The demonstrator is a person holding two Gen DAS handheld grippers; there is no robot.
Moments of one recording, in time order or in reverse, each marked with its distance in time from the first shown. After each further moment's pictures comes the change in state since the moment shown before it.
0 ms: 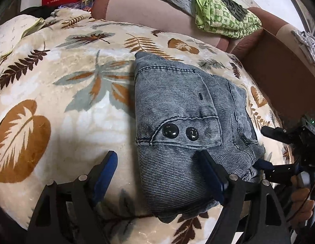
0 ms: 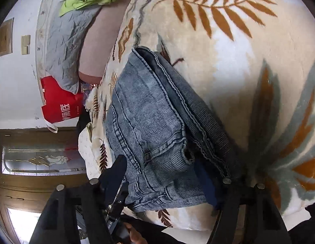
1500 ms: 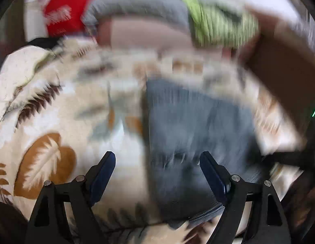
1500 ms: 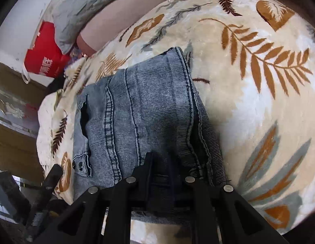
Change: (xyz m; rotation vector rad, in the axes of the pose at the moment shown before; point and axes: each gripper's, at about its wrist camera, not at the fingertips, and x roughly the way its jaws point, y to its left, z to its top) left arm -0.004 -0.016 0.003 0.133 -0.018 0.153; right arm 0.037 0.049 -0.007 -0.420 -0.029 -0.341
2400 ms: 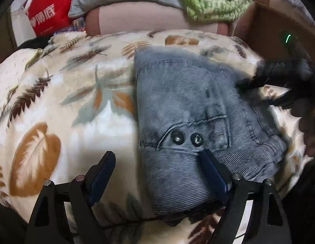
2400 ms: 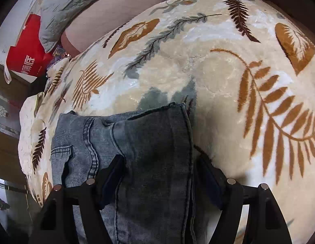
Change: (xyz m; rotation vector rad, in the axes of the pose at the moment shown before) left arm 0.006 -0.009 -0.011 0.046 -0.055 0.025; right arm 0.032 -0.007 0.076 -0.043 0.012 -0.125
